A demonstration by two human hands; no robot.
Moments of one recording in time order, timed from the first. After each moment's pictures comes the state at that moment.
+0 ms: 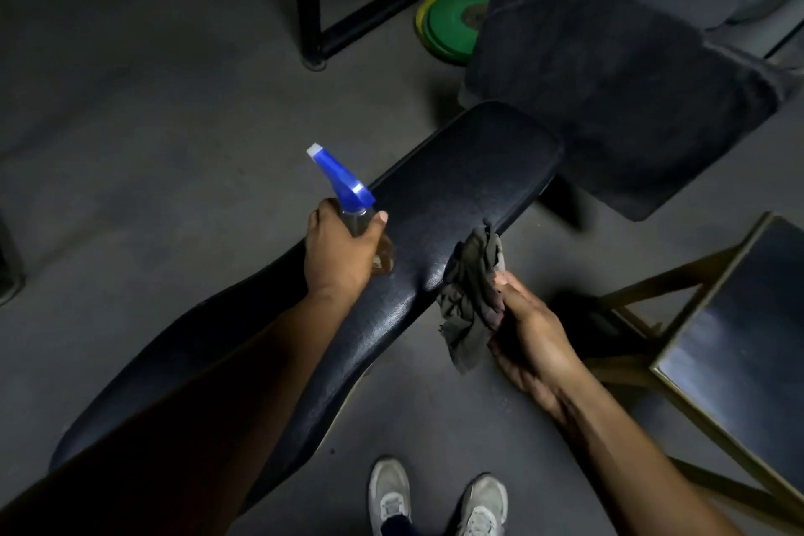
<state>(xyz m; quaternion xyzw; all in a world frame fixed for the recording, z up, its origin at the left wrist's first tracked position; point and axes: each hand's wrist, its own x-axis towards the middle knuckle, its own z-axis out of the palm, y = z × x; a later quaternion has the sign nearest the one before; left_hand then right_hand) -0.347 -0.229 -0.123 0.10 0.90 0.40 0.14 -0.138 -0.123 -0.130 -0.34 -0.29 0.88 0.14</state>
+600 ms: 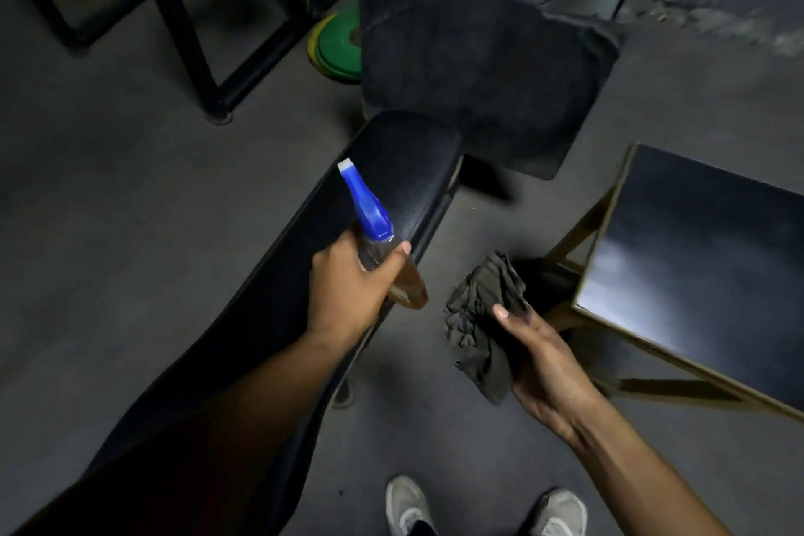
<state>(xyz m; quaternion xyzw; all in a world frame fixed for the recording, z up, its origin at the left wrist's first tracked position) -0.258 -0.179 -0.079 0.32 0.85 0.37 0.19 -0.035 -0.123 -0.134 -0.41 -0.24 0.85 0.23</state>
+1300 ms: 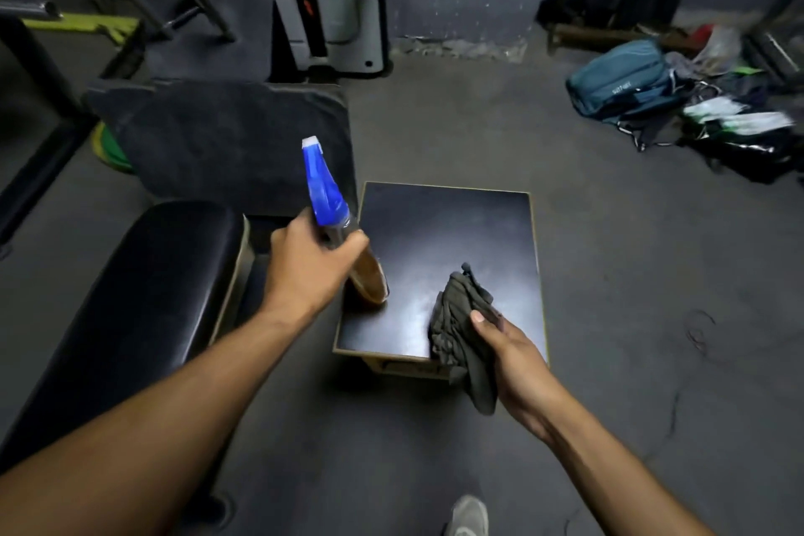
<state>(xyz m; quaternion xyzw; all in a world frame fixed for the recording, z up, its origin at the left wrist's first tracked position) -0.017 0.024 -0.016 0.47 0.76 0.36 0.26 0.231 -0.026 -0.101 -0.53 -0.28 0.72 0.35</state>
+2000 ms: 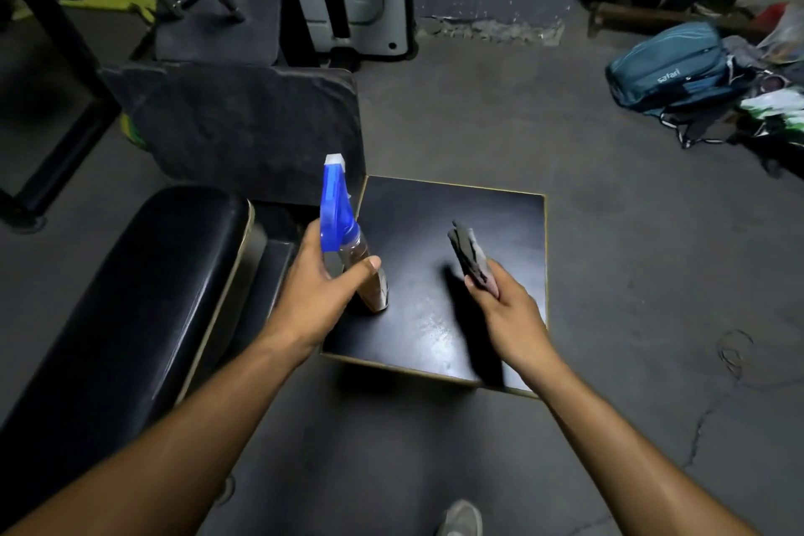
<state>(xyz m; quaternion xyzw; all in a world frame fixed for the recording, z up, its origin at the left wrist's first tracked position) 0.007 0.027 -0.066 0.46 0.69 0.40 0.39 0.252 0.053 -0.115 -0.60 -0.54 0.52 0.27</state>
